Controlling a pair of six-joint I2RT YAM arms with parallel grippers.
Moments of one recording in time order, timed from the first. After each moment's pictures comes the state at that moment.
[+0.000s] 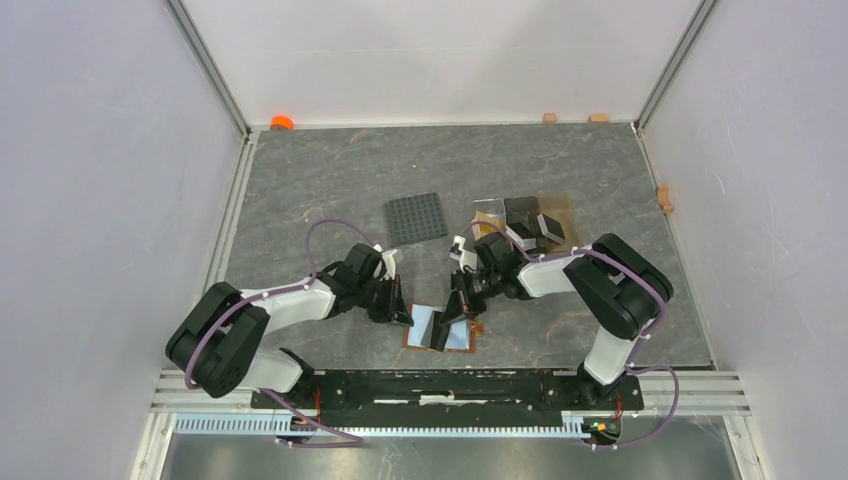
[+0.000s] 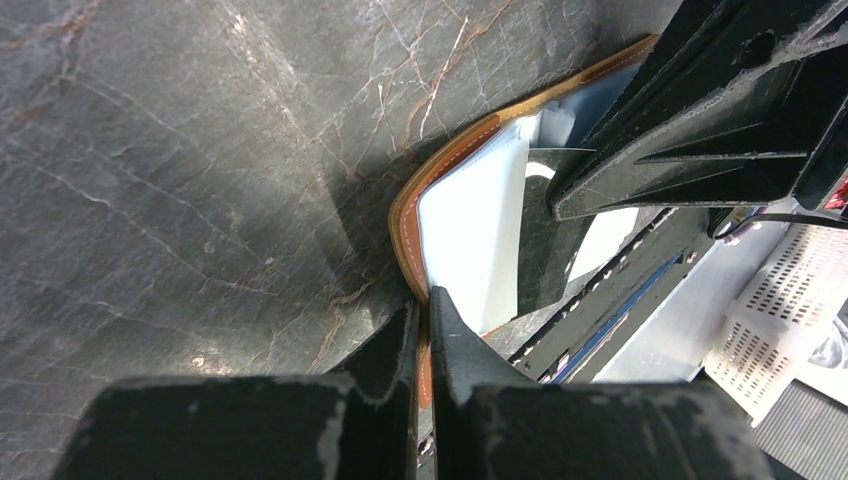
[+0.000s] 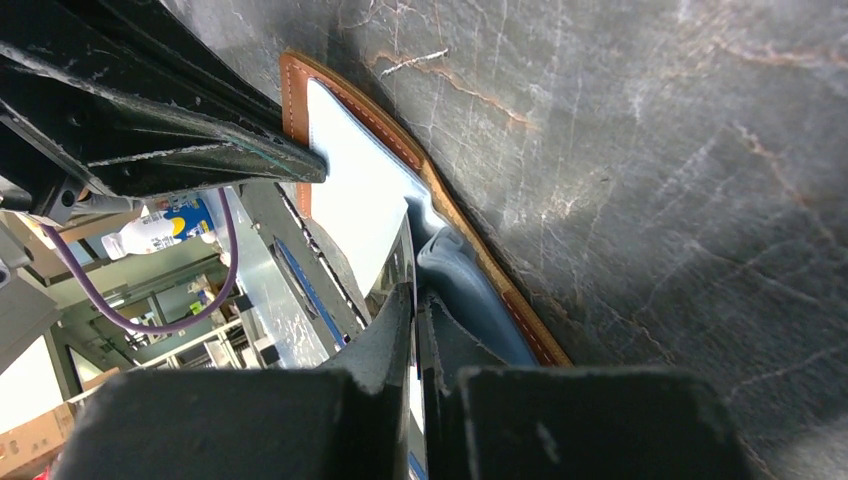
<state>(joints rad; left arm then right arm) -0.61 1.38 0.47 -0.08 0.49 -0.59 0.68 1.77 0.65 0.16 -0.74 0.65</state>
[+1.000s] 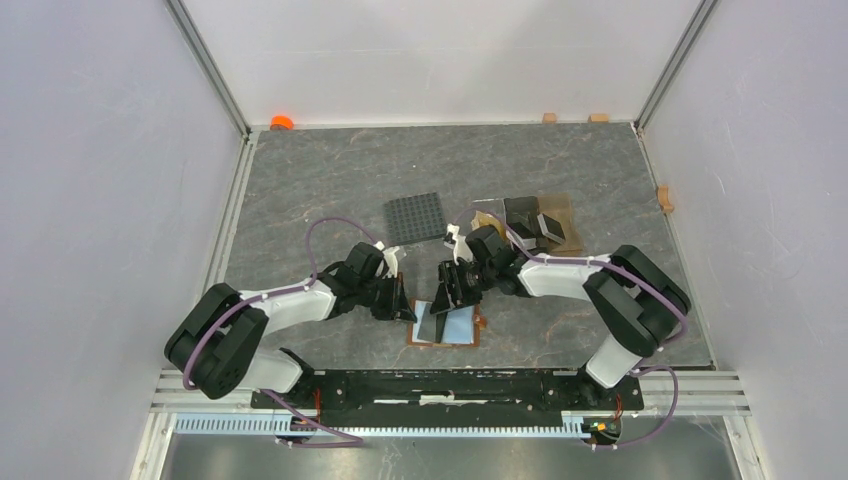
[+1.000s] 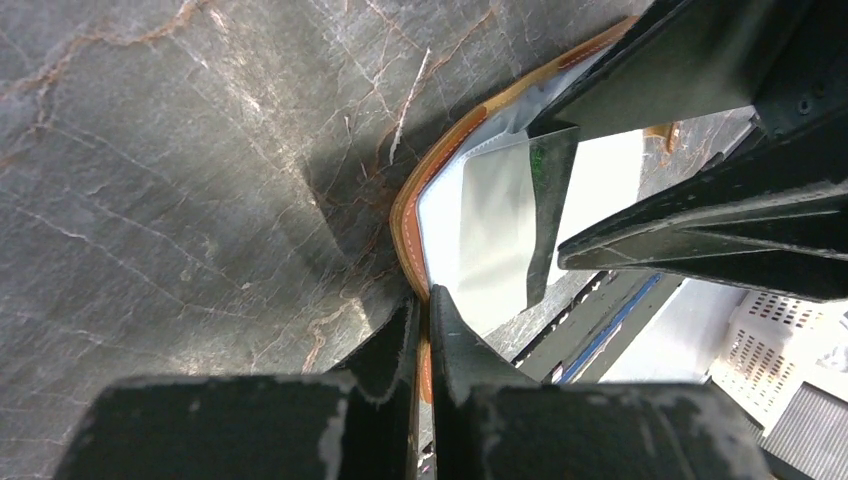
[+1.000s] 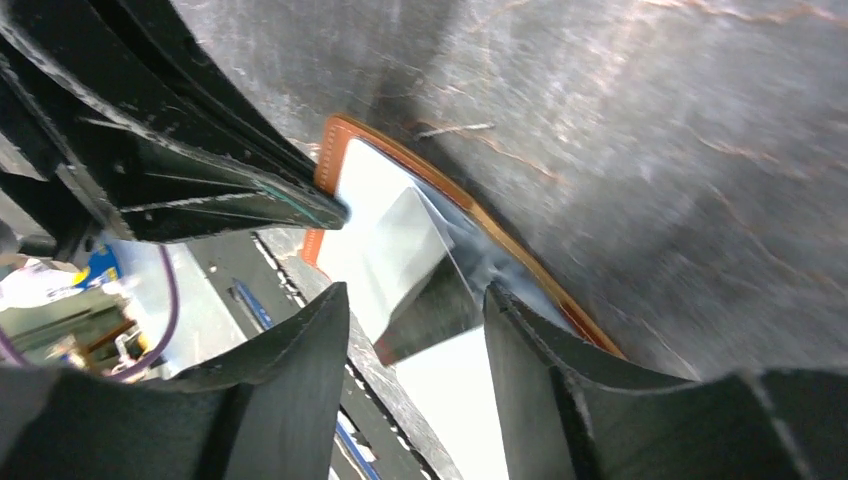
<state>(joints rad) -0.62 1.37 0.47 -0.04 0.47 -0.59 0.73 1.67 0.73 0.06 -0.55 0.57</state>
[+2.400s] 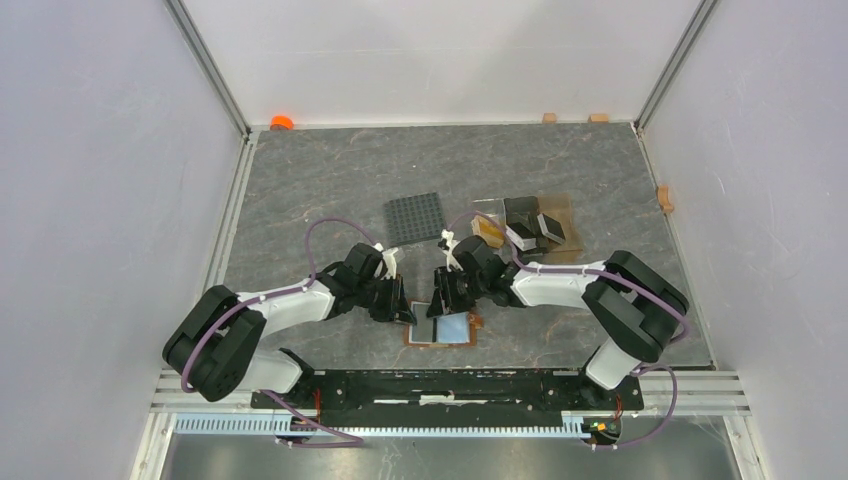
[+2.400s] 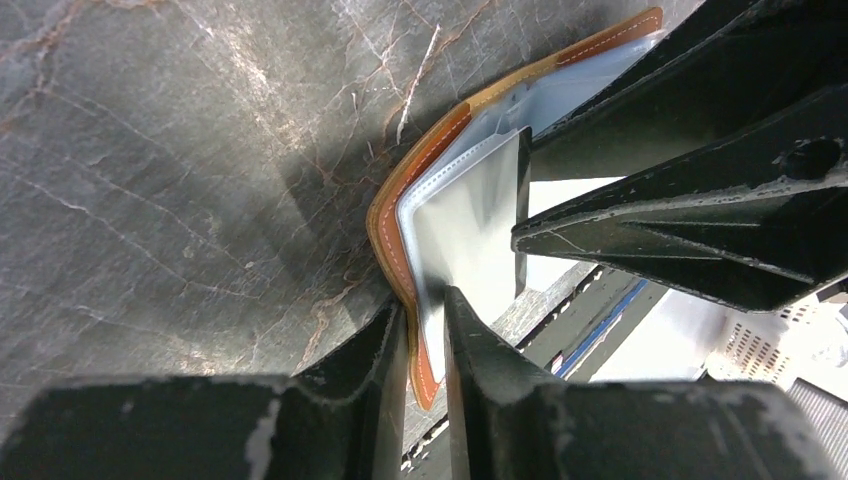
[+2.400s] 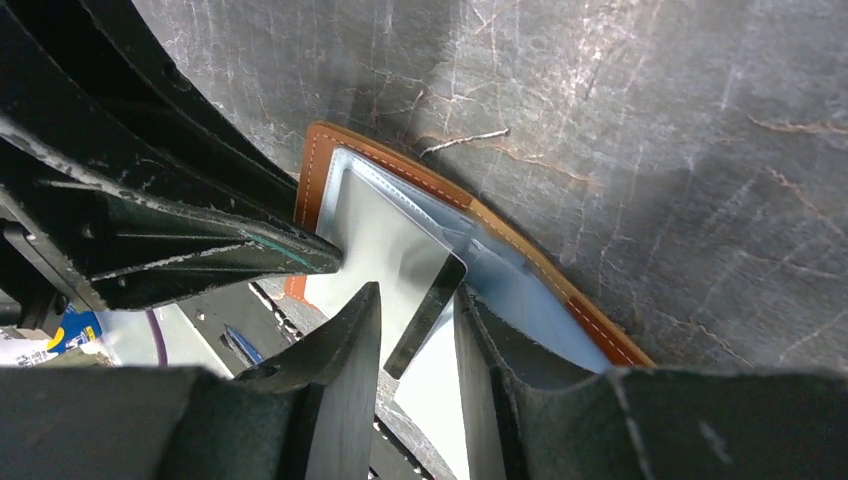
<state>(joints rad) -0.62 1.36 0.48 -0.07 0.48 -0.59 0.85 1.63 0.72 0.05 -0.35 0.69</state>
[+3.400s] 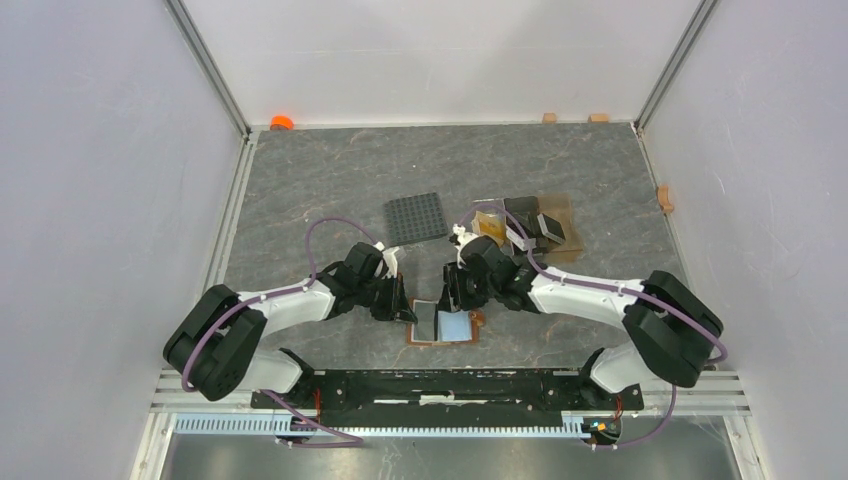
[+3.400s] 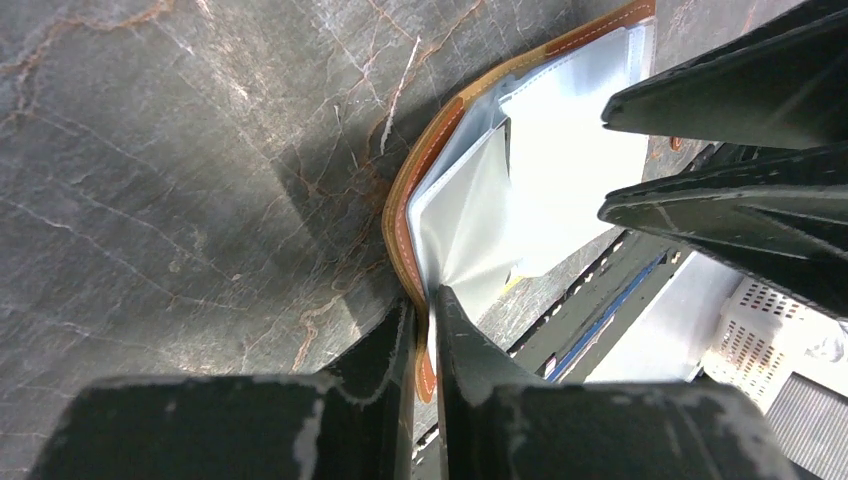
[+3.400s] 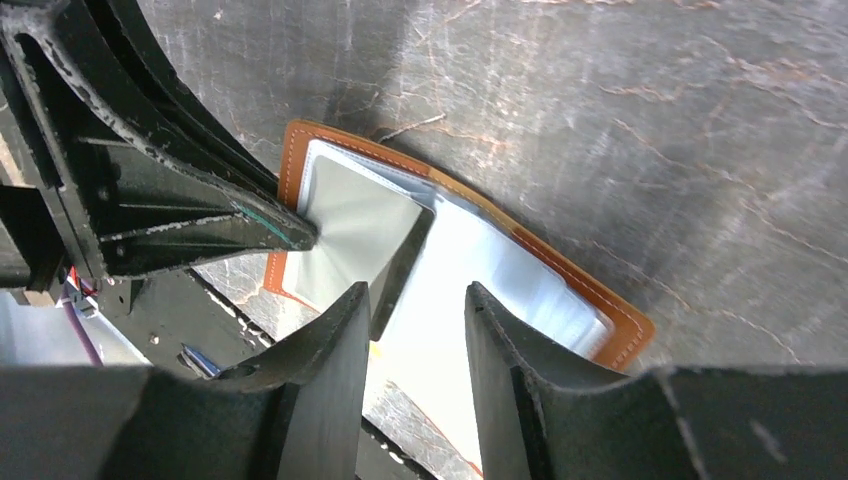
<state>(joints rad) -0.62 1.36 0.48 -0.05 0.49 -0.59 0.88 1.48 0.72 -0.09 -0.16 0.64</state>
